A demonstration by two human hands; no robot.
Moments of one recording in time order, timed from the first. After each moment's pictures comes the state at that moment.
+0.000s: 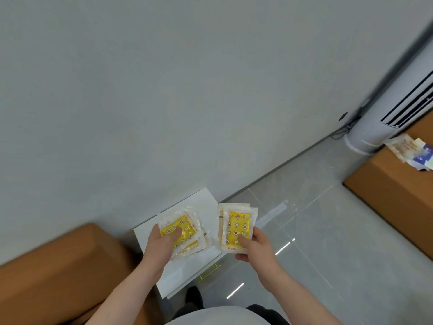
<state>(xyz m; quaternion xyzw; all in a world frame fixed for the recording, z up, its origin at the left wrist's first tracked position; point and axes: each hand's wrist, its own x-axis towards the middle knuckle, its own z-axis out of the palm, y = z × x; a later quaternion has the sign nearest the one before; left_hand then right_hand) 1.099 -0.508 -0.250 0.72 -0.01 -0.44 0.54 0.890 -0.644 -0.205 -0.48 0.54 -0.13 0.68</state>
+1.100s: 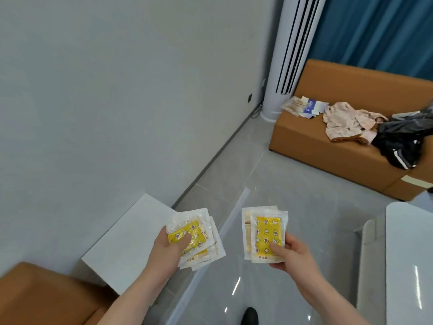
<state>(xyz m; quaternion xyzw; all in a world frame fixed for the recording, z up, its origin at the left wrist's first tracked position) 0.831 -0.488 -0.161 0.70 -0.27 -0.51 0.44 0.544 -0.533 -0.151 -0.40 0.62 -0.29 0.61</state>
